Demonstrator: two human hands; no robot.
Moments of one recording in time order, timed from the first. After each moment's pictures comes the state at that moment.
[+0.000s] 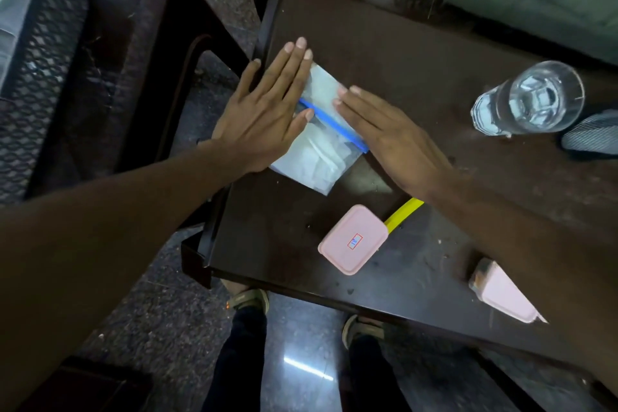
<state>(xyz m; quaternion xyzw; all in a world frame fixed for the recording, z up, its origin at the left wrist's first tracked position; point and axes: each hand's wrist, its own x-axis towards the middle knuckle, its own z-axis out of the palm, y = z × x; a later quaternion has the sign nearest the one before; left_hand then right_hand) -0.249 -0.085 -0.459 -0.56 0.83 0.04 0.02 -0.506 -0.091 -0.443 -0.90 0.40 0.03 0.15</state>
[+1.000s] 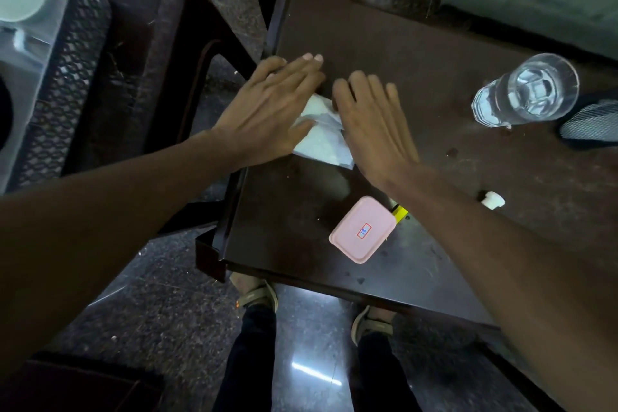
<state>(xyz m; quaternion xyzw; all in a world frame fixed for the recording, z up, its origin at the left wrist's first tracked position) -0.241 -0.092 -0.425 -0.49 0.87 0.08 -0.04 -0.437 -0.081 -0.406 -0.84 0.54 0.04 0.06</state>
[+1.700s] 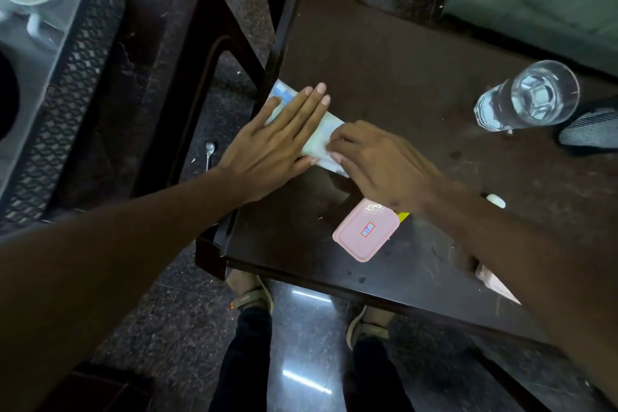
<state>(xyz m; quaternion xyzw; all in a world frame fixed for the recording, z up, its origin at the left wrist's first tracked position) -0.231 -0.035 -0.468 -0.46 0.89 -0.05 0.00 -0.465 -0.052 -0.401 -0.91 0.37 0.00 0.20</state>
